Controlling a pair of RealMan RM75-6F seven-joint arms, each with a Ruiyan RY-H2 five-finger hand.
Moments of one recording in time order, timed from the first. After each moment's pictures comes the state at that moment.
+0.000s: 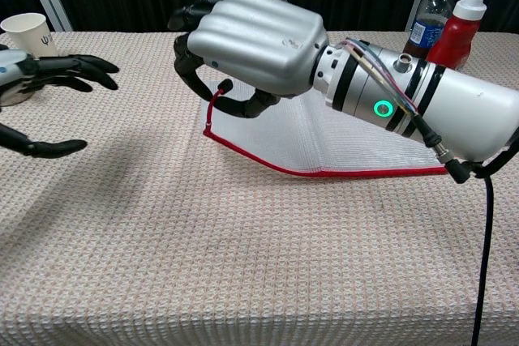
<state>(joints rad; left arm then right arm) -0.45 -1.52 -0.05 -1.29 1.72 1.23 -0.57 0.97 -1.72 0.11 -1.25 -1.73 1.11 -0.35</state>
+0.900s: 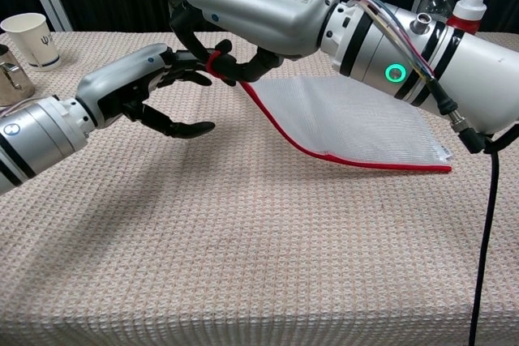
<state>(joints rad) -0.69 -1.82 -0.10 -1.02 1.67 1.18 -0.75 0.98 -1.68 0.14 -1.28 -1.74 1.14 -0.35</state>
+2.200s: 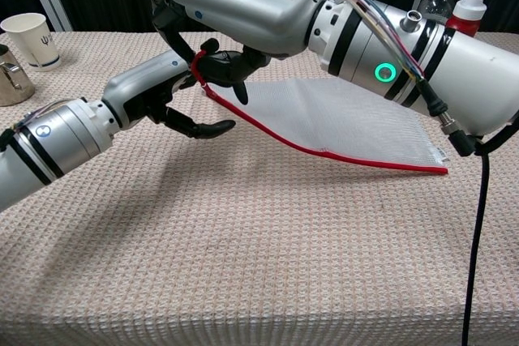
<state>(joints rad) -0.75 -1.88 -0.06 -0.93 1.65 1.21 -0.80 0.99 -1.69 0.15 -1.32 -1.73 1.14 -0.37</state>
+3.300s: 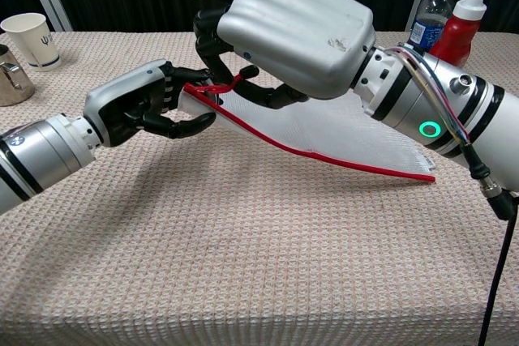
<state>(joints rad) -0.71 -1.87 0.00 -0.92 1.63 1.23 -1.17 0.87 -1.75 0.07 -1.24 -1.81 1.30 -0.46</state>
